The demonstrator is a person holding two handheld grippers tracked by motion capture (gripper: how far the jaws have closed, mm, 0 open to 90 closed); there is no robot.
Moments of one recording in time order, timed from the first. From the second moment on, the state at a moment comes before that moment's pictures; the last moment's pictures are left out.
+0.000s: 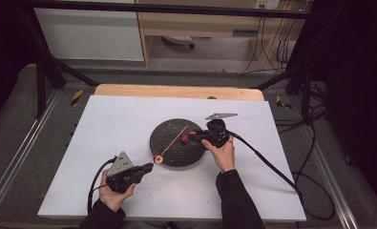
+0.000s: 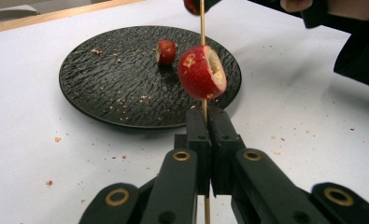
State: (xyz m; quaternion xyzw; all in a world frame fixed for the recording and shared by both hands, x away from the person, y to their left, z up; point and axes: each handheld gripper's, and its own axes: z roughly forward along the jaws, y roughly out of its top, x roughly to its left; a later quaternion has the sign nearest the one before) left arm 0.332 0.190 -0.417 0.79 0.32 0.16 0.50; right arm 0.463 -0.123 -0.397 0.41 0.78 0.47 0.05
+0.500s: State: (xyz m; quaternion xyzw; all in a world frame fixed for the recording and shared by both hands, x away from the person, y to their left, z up) left arm 0.332 0.190 -0.418 0.79 0.32 0.16 0.50; right arm 0.457 -0.104 -0.432 0.41 0.81 0.42 0.04
